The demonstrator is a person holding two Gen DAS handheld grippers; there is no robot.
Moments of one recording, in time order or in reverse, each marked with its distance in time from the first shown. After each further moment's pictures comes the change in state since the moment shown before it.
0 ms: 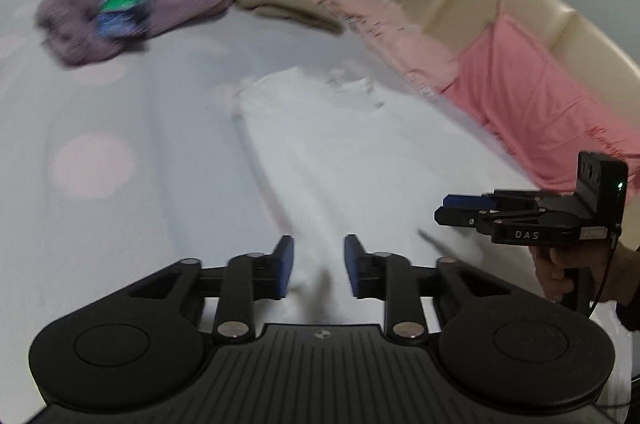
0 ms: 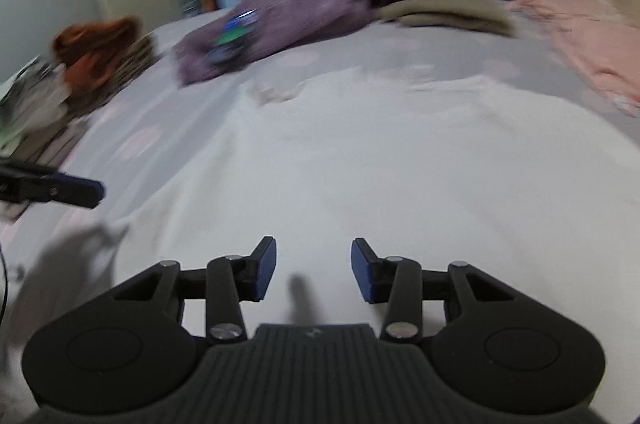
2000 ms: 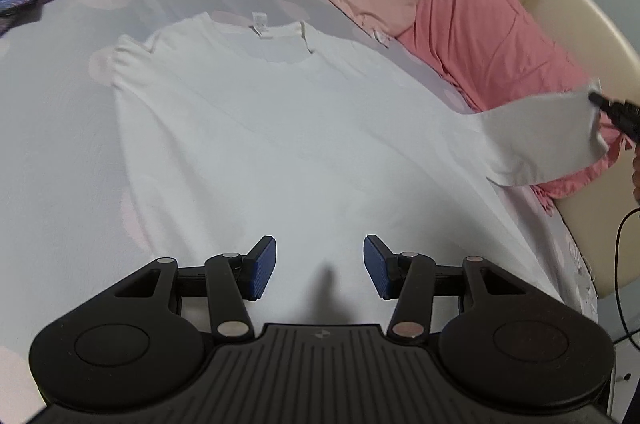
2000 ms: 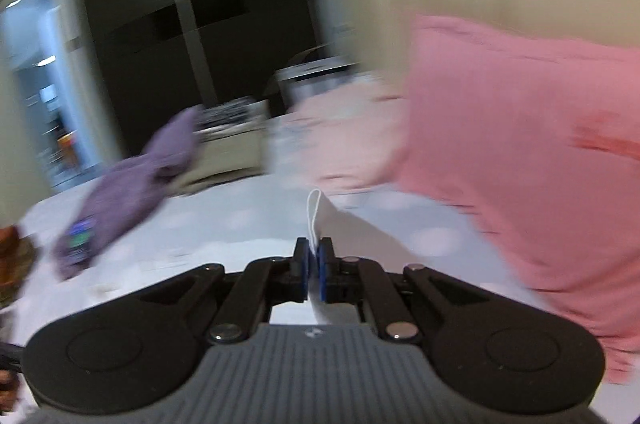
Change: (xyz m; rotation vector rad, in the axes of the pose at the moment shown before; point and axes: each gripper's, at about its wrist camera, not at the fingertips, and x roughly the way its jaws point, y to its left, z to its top) left arm 0.067 -0.025 0.021 0.018 0.174 -0.122; right arm -0.260 -0.163 0.062 0.270 -0.305 -0.269
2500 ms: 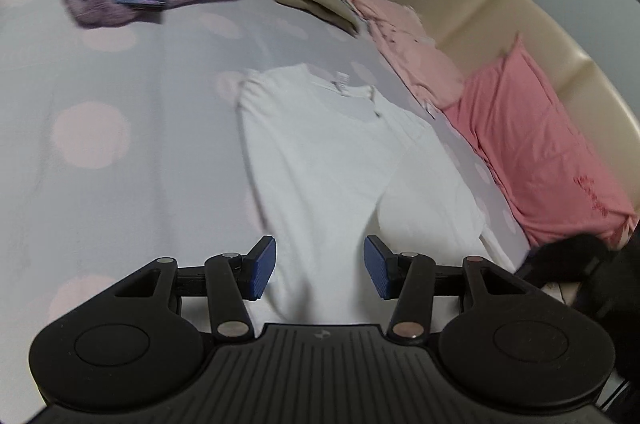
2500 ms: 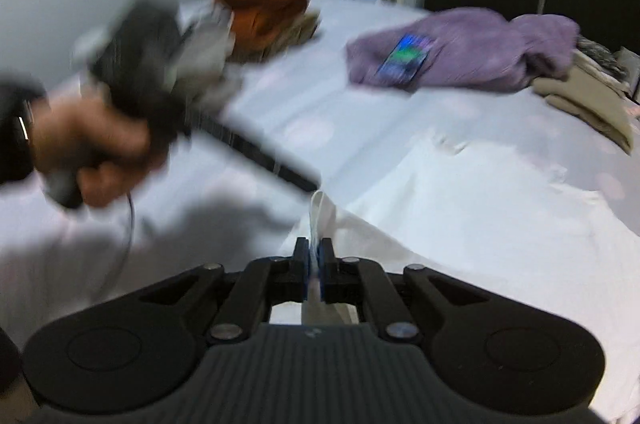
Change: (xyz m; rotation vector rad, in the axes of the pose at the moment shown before) left arm -0.084 0.045 -0.019 -0.212 -0.144 0.069; right arm 0.088 0.321 -0.162 -0.659 0.379 0.604
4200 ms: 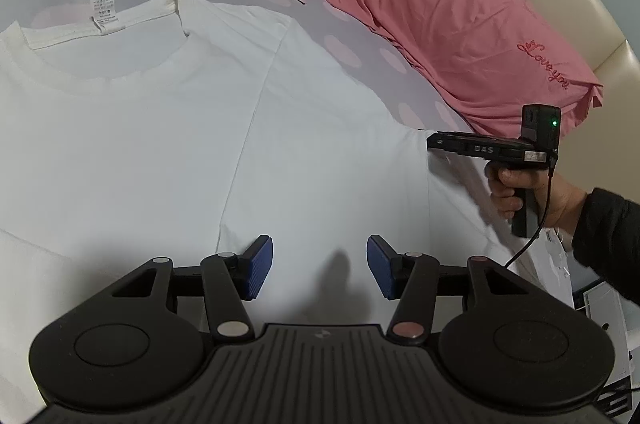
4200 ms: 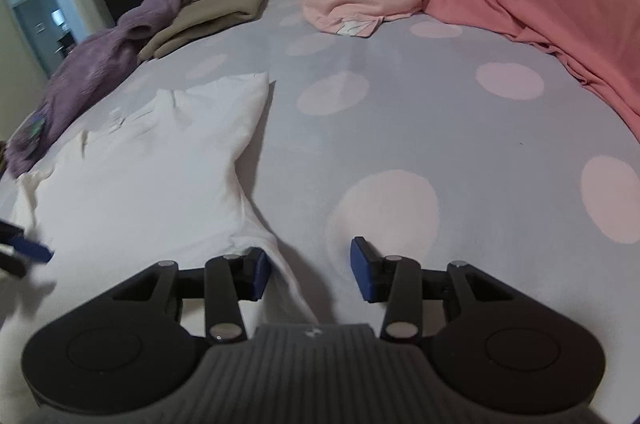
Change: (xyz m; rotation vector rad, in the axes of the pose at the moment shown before) left arm 0.207 -0.143 0.032 0.375 0.343 -0.300; right arm -0.102 -0.338 -0.241 0.734 -0.096 -0.450
